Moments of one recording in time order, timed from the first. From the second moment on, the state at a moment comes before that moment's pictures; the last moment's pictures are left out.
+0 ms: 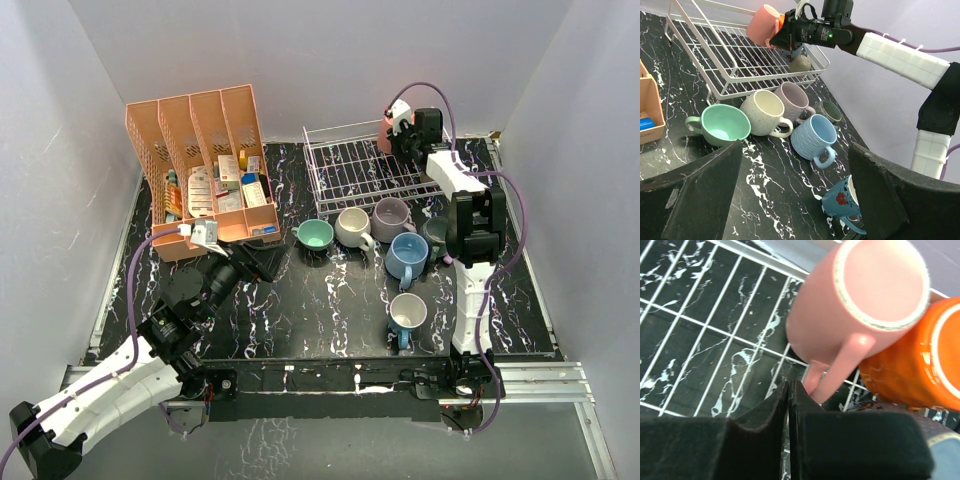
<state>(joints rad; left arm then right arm) -0.79 0.57 0.47 0.15 -0.21 -0.59 0.08 2.31 1.95 -0.20 -0.32 -0.41</state>
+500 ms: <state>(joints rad) -0.79 0.60 0.47 0.15 -0.21 -0.59 0.06 2.31 1.97 -0.15 -0.11 -0.41</state>
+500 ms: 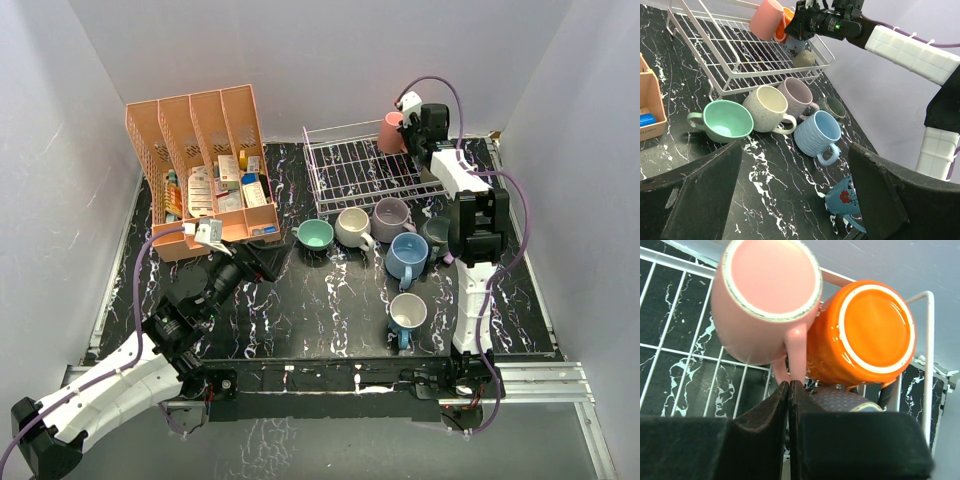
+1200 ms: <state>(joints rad) -0.79 0.60 0.47 0.17 -0.19 -0.60 0.05 1.96 1.71 -0.13 -0.44 -0.35</state>
